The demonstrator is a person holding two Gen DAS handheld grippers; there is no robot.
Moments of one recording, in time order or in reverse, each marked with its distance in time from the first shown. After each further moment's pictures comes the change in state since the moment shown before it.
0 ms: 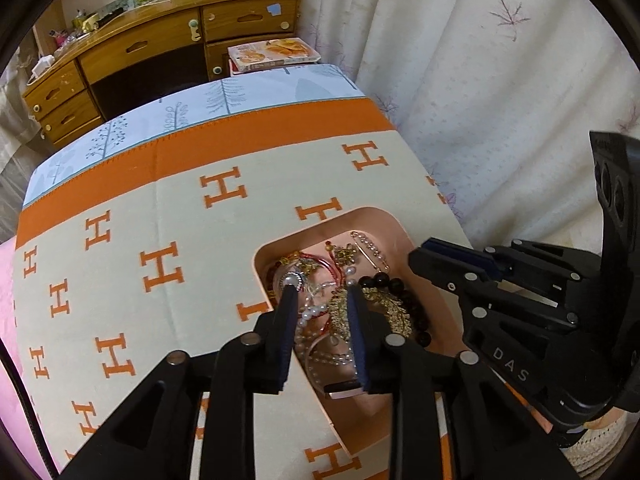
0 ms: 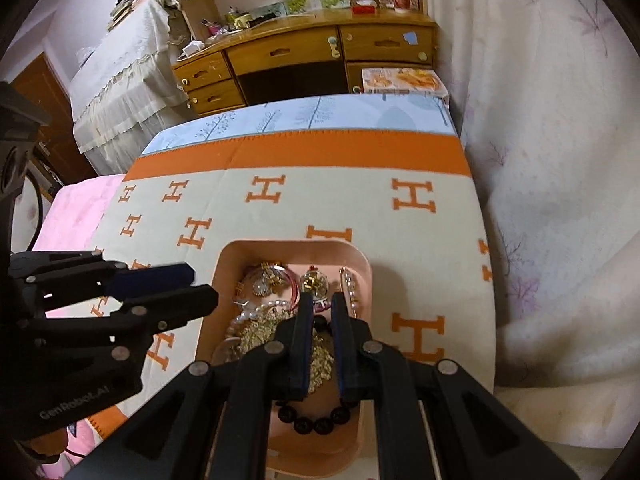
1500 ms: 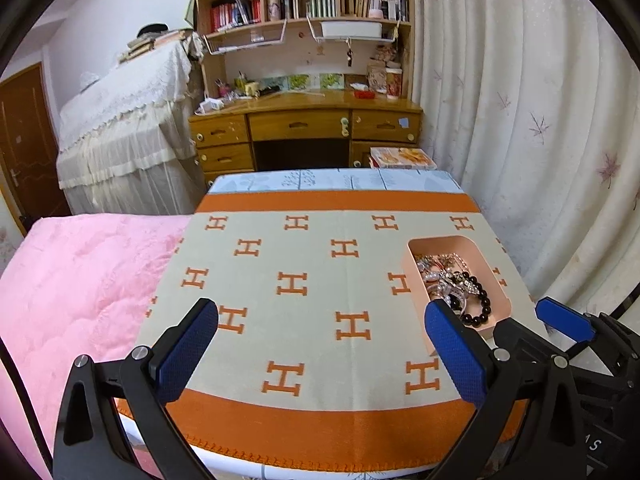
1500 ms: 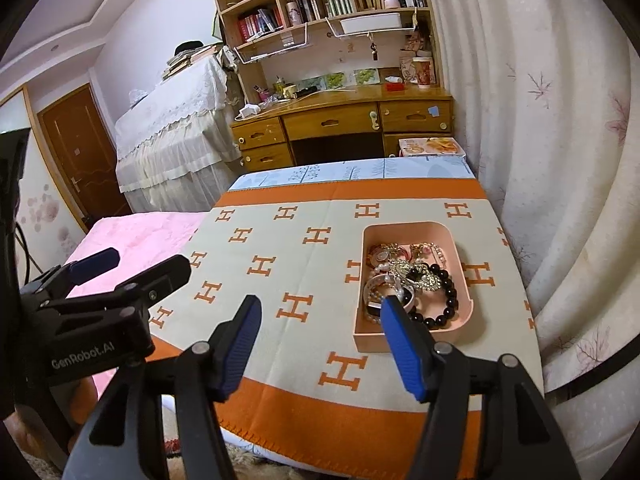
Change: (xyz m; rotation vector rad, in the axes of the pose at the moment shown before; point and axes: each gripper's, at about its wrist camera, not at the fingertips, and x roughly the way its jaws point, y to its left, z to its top) left arm -0.182 0.029 -0.180 -0.217 -0.445 0.389; right arm -0.138 0.125 -0.125 -0.025 -0.307 0.062
